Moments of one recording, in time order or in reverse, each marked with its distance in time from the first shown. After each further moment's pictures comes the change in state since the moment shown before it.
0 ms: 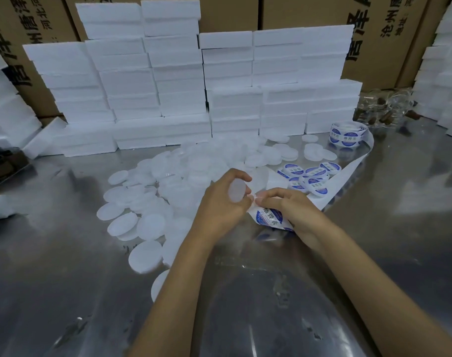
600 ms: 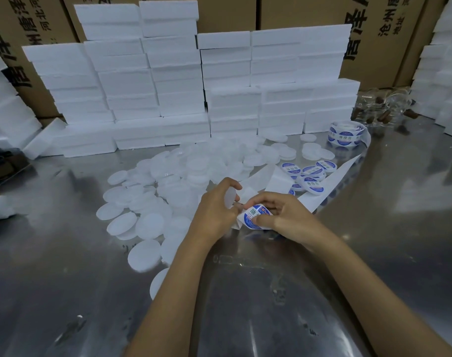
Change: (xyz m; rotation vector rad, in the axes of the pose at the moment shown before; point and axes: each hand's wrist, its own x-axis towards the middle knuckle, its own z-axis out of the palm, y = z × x) left_hand 0.002 -0.013 0.004 0.213 -0.044 -0.120; right_hand -0.021 0.004 0.001 -0.186 -0.177 -0.326
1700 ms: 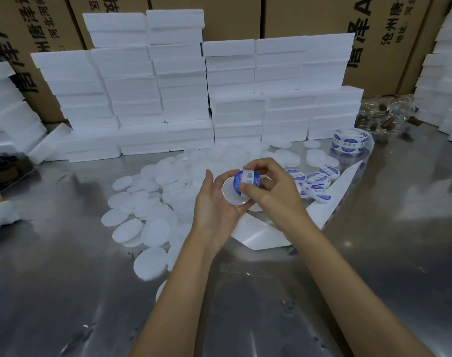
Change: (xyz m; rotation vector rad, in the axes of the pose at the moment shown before) left_hand 0.008 0.002 -0.010 -1.469 -0.141 -0.202; right_hand 0.030 -0.040 0.029 0.249 0.320 -0.273
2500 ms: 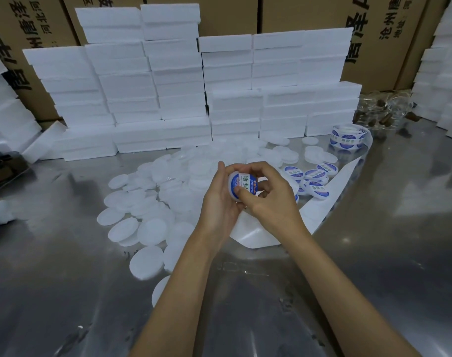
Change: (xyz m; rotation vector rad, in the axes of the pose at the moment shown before) left_hand -0.008 -0.003 0.020 0.273 -0.039 0.120; right_hand -0.009 0.015 0.003 -0.218 0.068 -0.076
